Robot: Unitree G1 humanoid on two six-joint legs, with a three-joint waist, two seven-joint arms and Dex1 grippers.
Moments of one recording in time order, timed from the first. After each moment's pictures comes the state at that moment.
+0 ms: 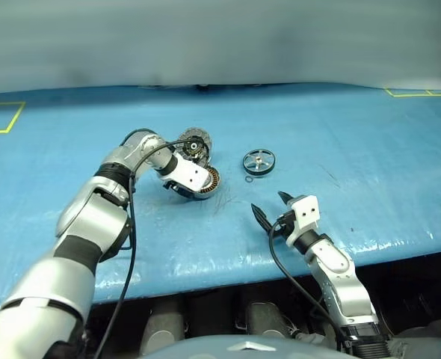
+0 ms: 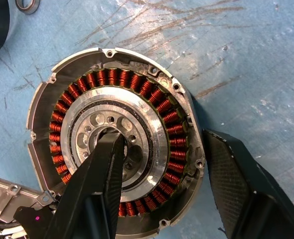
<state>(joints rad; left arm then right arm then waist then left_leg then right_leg) -1.13 0.40 -0.52 1.22 0.48 -0.74 -1.20 0.08 -0.24 0.03 -0.10 0.16 0.08 0.41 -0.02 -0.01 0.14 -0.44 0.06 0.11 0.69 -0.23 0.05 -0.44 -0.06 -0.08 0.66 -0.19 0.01</state>
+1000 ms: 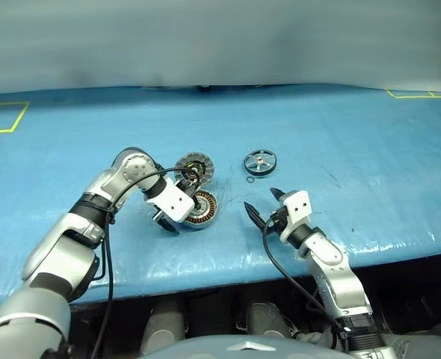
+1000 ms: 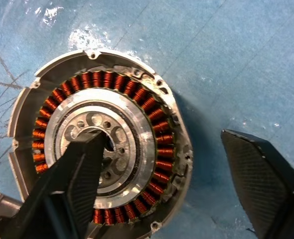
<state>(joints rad) -0.80 0.57 -0.52 0.58 0.19 -0.53 -1.57 0.02 -0.25 0.07 -0.07 0.16 0.10 0.45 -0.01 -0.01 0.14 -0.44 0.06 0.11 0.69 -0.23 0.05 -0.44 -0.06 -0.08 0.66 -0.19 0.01</state>
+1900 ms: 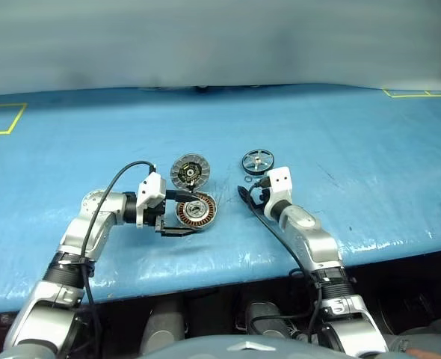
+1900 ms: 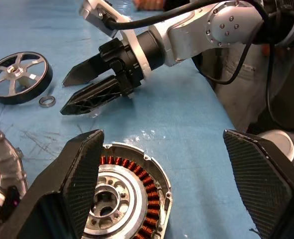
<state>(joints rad) -0.31 0.55 -0.14 0.13 -0.37 0.12 -1.30 -0.31 -0.14 0.03 0.22 0.15 0.38 0.30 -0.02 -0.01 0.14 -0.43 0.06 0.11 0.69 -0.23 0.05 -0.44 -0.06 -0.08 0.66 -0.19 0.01</state>
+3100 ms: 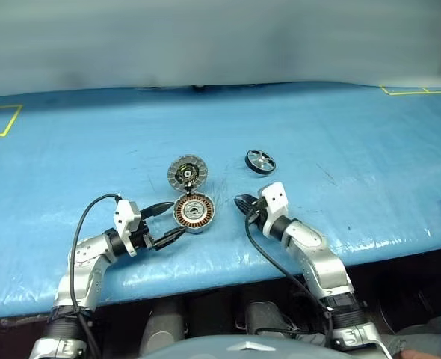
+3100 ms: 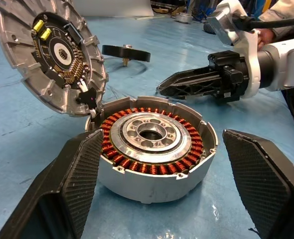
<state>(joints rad) -0.01 0.41 0.03 0.16 -0.40 -0.09 -1.11 -0.11 -0.22 0.14 -0.07 0.17 0.31 0.54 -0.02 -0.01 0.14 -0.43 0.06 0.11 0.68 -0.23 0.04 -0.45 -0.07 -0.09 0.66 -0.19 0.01</state>
